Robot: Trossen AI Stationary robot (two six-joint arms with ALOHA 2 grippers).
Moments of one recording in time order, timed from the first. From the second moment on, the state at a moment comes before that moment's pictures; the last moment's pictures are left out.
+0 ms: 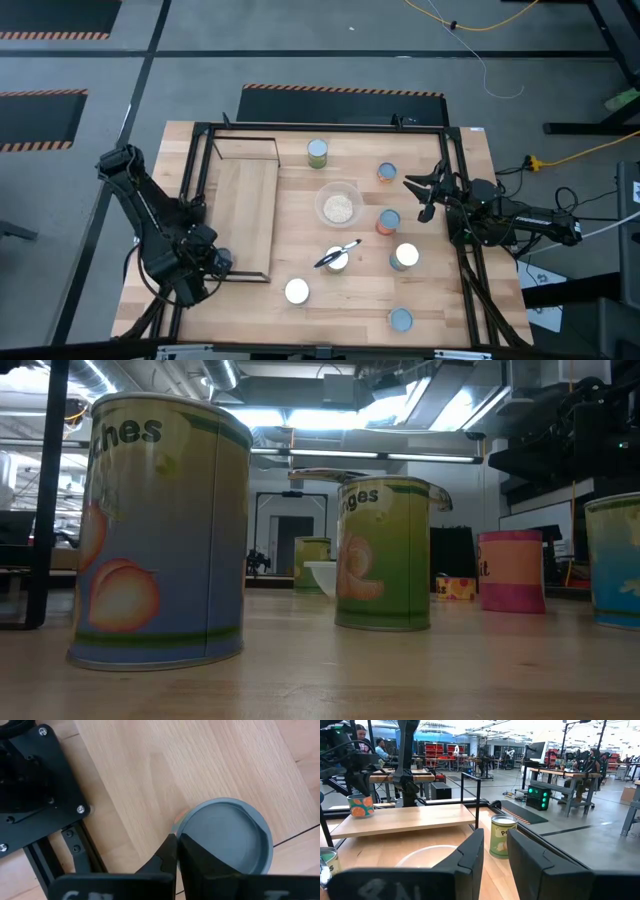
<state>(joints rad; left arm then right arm) -0.99 1.38 0.99 -1.37 -0.29 -2.17 -0.16 0.00 0.01 0.06 0.21 -0.03</state>
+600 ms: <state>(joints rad) -0.99 1.38 0.99 -1.37 -0.28 -2.14 -0.16 0.00 0.01 0.06 0.21 -0.04</state>
